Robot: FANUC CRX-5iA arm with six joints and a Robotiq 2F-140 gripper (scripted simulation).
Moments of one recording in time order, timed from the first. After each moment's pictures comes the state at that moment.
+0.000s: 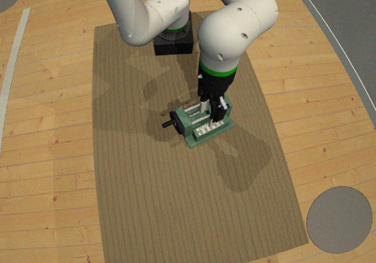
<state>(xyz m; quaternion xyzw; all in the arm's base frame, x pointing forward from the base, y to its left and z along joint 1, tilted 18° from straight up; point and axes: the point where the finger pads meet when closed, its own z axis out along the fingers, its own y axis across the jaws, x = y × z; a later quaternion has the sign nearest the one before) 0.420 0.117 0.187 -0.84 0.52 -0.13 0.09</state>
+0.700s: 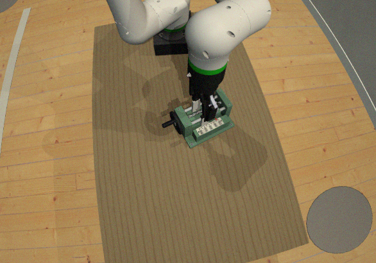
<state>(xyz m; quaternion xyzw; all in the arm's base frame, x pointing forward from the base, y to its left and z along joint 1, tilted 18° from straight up) 0.417 0.090 0.190 -0.84 0.52 -0.13 0.09</state>
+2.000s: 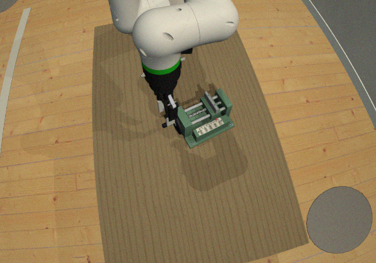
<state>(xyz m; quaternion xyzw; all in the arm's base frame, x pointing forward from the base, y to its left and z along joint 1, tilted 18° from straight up) 0.415 -0.018 0.188 -0.84 0.52 -0.13 0.09</state>
